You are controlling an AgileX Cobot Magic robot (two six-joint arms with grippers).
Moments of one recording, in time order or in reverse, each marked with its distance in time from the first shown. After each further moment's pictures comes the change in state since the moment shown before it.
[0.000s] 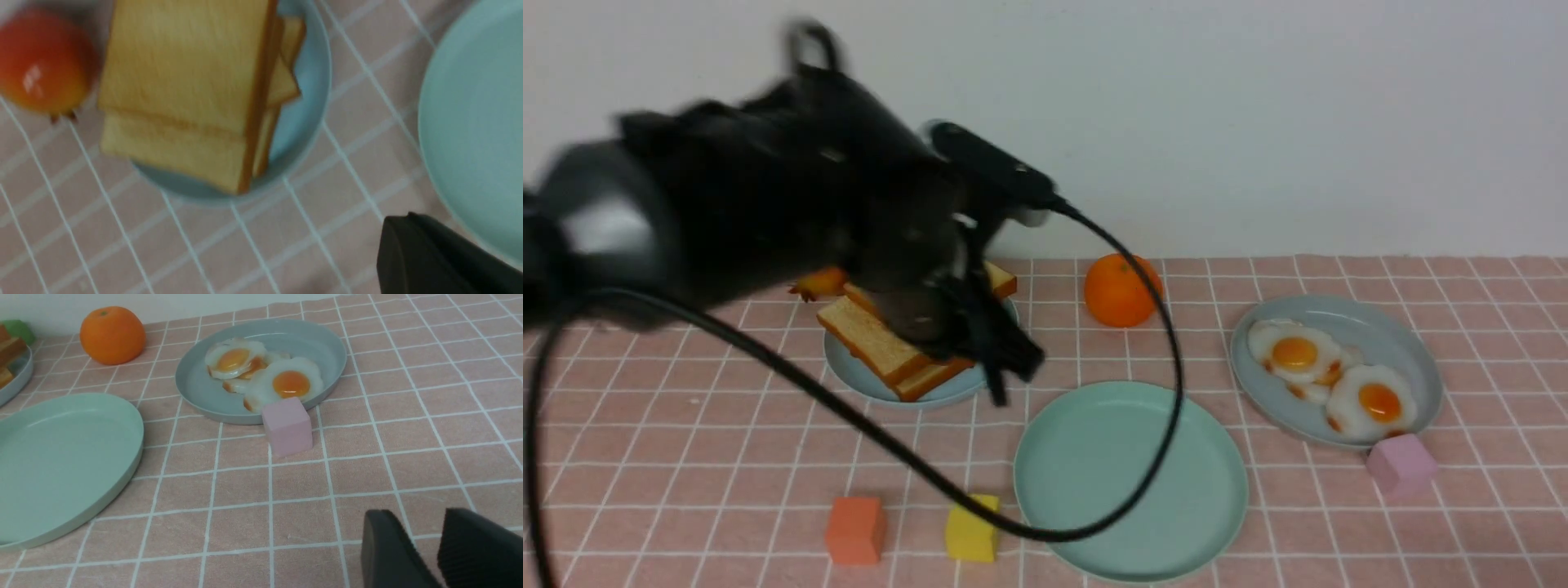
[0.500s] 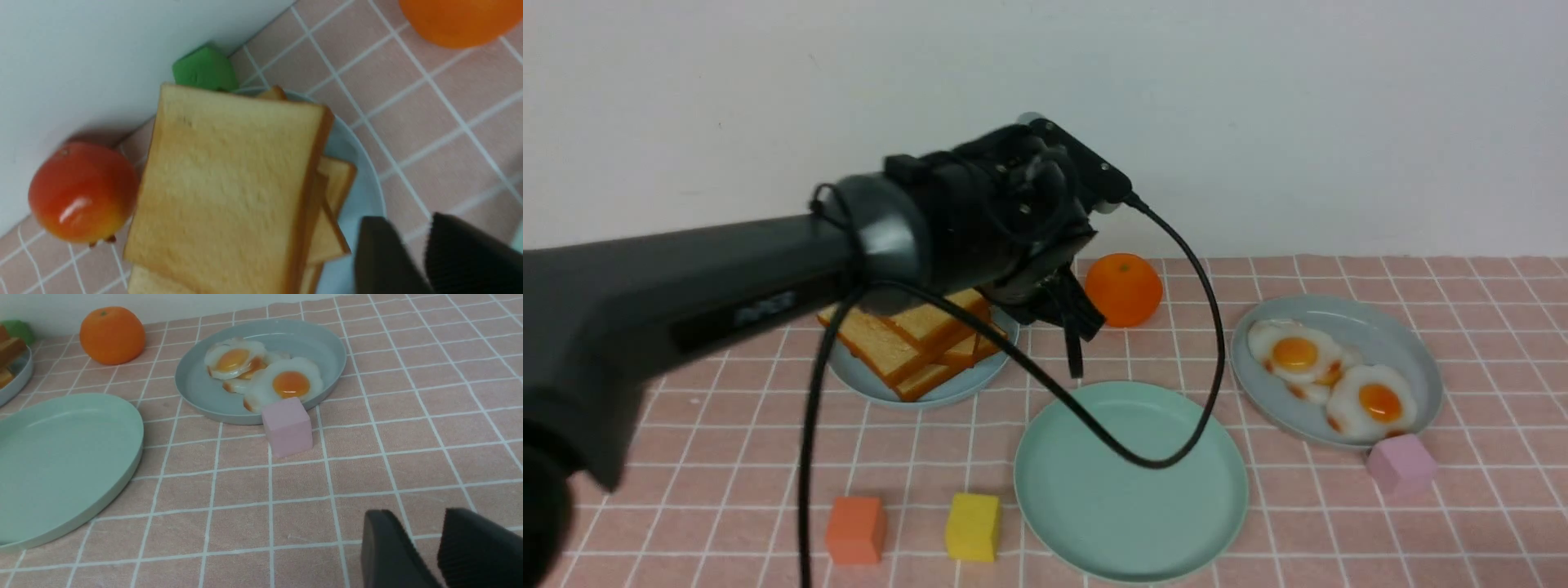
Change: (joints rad) right arm 0.000 0.000 0.000 0.000 0.000 0.000; left arm -0.007 0.312 -0.262 0.236 -0.034 -0.142
